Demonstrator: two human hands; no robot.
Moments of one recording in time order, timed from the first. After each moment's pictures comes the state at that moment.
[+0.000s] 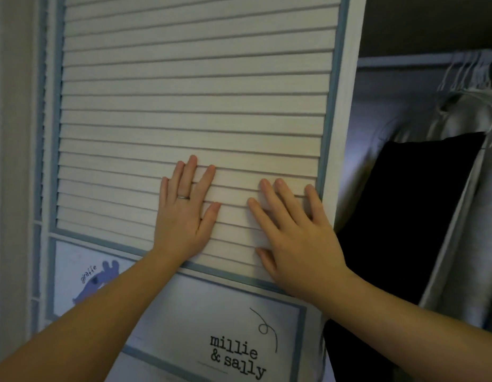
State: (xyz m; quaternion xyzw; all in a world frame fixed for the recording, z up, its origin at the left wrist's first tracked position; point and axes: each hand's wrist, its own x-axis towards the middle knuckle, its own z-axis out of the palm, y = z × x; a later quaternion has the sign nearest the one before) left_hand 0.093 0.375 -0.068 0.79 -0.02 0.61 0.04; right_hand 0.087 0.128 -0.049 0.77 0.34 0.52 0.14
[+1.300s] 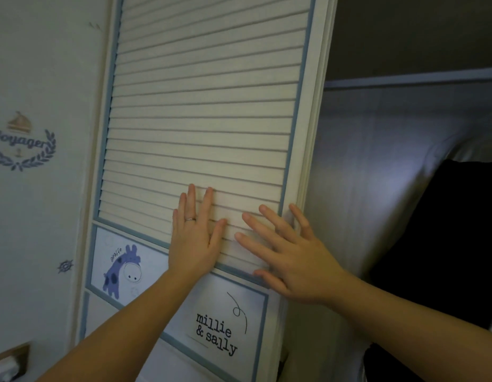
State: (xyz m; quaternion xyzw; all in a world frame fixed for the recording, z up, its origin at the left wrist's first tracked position) left_hand 0.045 0.404 -0.095 0.81 0.11 0.56 0.15; right_hand 0.110 0.176 -0.052 0.62 0.56 0.54 0.12
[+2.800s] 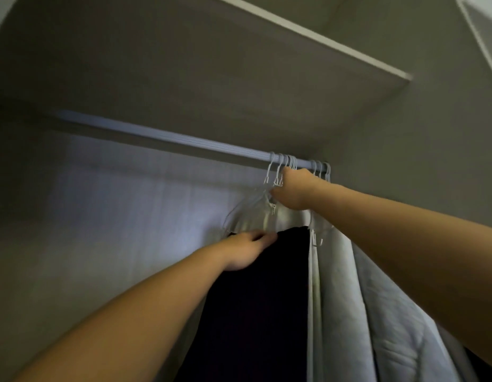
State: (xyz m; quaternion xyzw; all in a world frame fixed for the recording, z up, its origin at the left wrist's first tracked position) left_hand 0.398 0.024 0.146 0.86 -0.37 0.22 0.27; right_hand 0.285 -0.096 0.238 0.90 -0.05 0.43 -0.01
